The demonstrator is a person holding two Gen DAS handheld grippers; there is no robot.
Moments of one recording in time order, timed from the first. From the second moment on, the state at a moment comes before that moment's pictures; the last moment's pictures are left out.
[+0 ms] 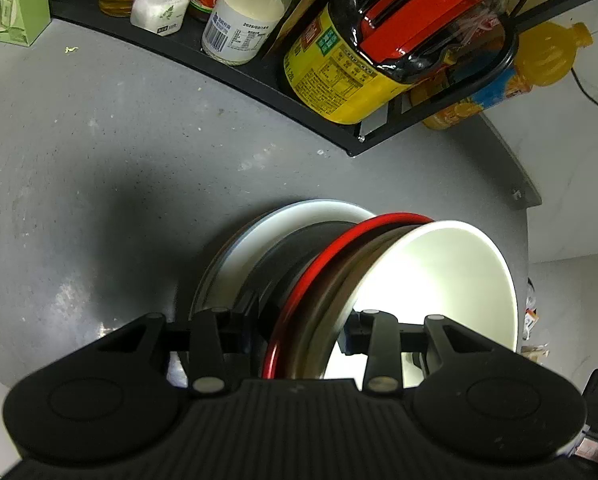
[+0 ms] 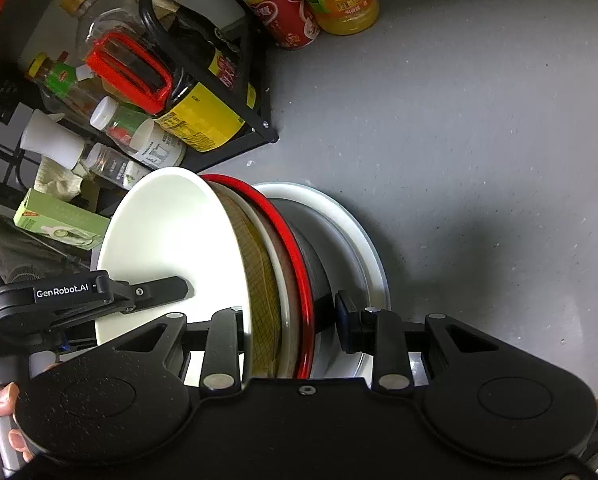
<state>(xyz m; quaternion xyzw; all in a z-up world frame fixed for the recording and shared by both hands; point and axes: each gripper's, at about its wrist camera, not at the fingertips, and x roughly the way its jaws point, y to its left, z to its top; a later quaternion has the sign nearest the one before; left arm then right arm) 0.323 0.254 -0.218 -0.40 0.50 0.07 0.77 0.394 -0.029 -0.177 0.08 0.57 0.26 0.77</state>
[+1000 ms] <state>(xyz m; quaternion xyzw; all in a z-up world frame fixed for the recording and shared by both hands) 0.332 0.250 -0.186 -0.31 0.49 0.09 0.81 0.390 -0.022 -0.144 0.03 0.52 0.25 0.81</state>
